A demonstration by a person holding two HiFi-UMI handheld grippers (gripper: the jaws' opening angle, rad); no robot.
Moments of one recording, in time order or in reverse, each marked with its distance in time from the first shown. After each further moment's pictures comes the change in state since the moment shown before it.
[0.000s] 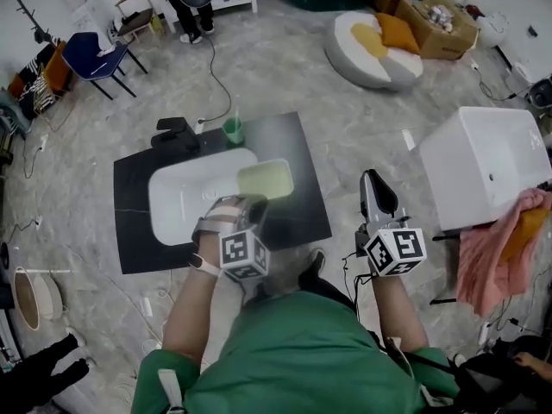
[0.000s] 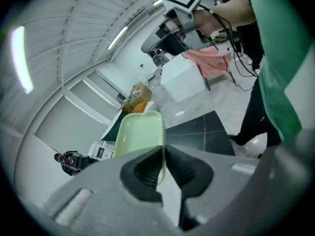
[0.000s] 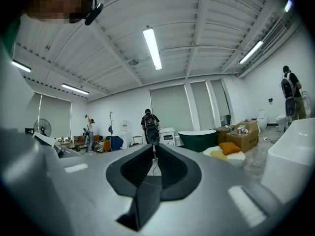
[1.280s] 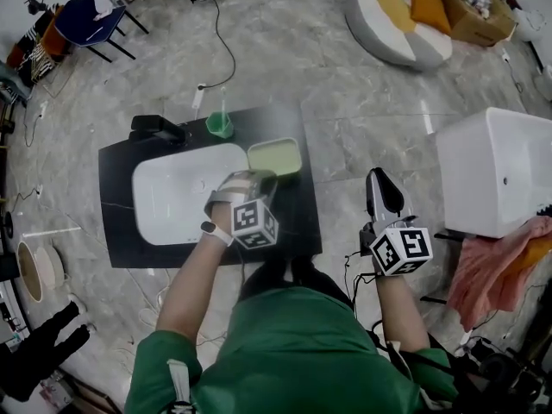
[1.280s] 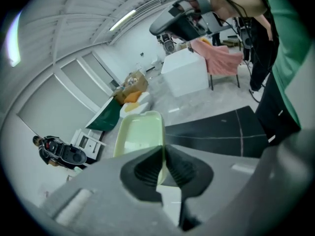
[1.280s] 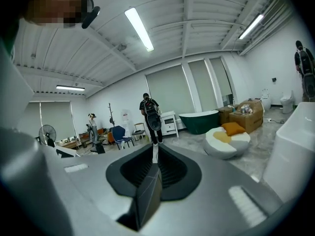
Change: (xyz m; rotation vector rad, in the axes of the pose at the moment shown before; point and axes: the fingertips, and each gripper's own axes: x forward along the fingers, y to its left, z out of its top) left arm 0.217 0.050 -0.020 -0.128 0.065 -0.136; right arm 0.137 -0.121 -0.077 0.108 0.191 0.049
